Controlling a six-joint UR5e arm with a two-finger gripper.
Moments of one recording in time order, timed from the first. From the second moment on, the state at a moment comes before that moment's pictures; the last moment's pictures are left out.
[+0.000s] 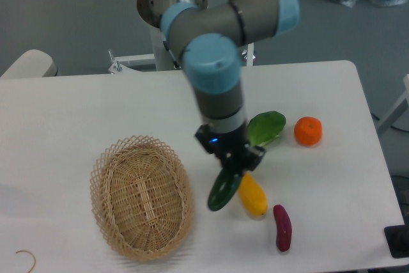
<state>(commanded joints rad) 2.50 -1.92 -1.40 -1.19 1.65 1.16</state>
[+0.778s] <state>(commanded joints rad) 2.65 -1.93 -1.39 -1.20 1.58 1.41</state>
